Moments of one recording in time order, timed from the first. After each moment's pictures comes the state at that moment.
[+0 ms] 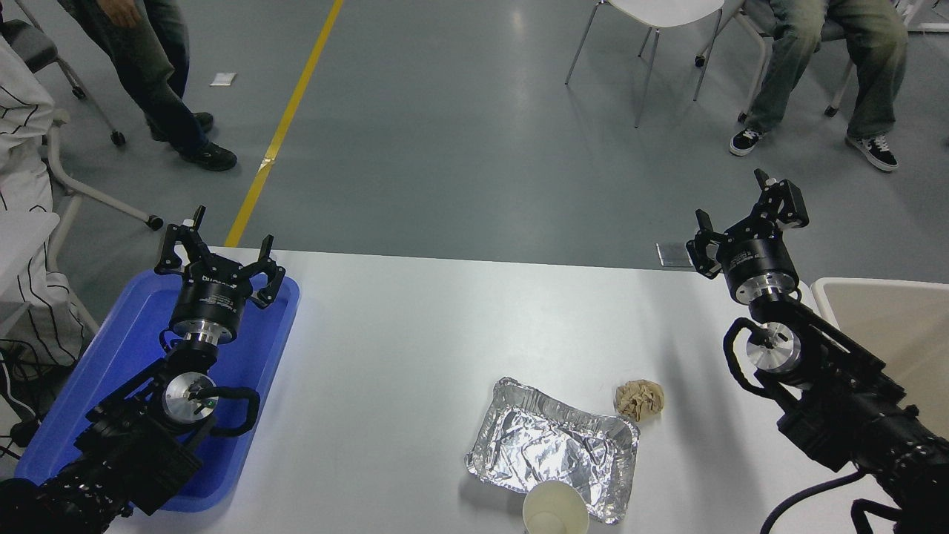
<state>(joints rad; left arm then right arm) -0.62 0.18 -0.87 -0.41 -0.09 -0.57 -0.51 0.68 -0.21 0.80 0.52 -0.06 0.18 0.48</state>
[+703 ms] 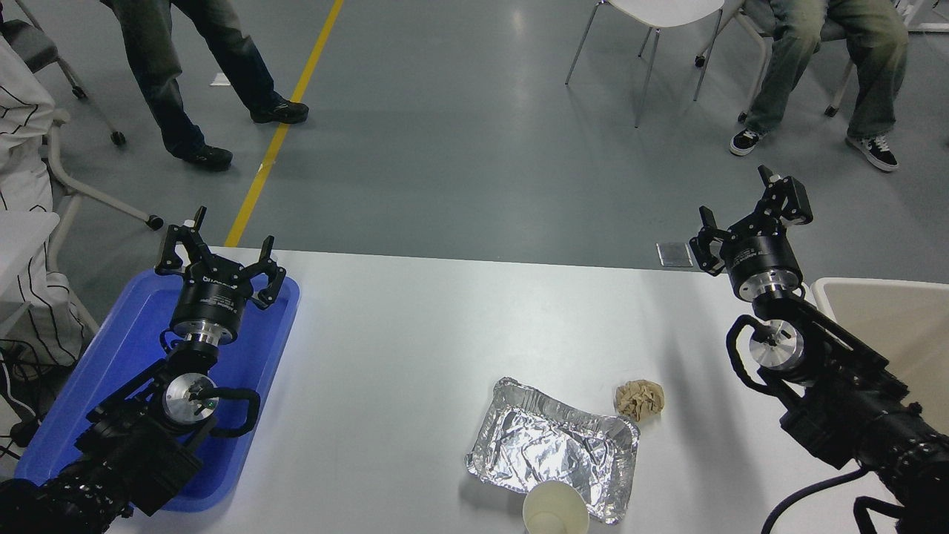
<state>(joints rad) -0.61 0.18 -0.87 -0.41 -0.09 -0.57 -0.51 0.68 -0.22 0.80 0.51 -0.06 0.18 0.47</state>
